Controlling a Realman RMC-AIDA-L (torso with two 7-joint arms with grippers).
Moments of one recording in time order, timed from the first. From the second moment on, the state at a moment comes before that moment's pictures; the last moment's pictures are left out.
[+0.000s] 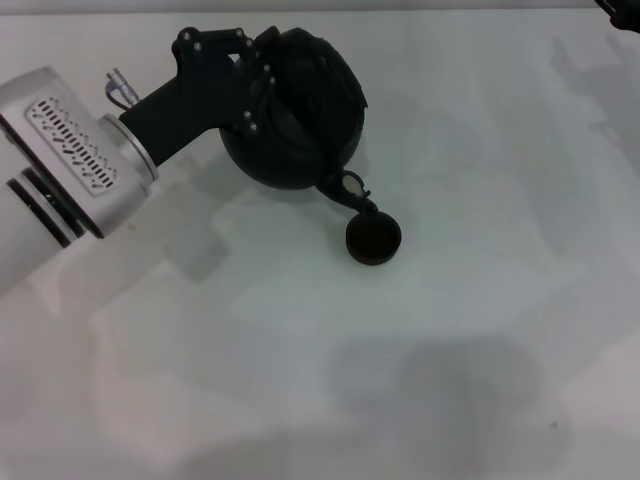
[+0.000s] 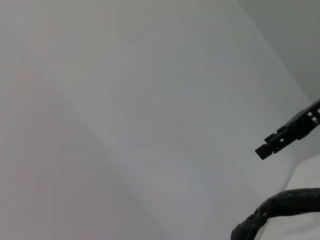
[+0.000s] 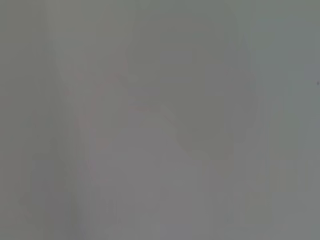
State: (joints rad) left arm -0.66 -2.08 2.79 0.06 -0.76 1.28 0.11; right arm 0.62 2.03 -0.78 -0.09 2.38 0.91 -2.59
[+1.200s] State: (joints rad) left arm -0.36 -2.09 2.63 0.40 -1.08 1.30 -0.01; right arm 0.62 2.02 -0.76 -0.11 2.38 0.90 -2.59
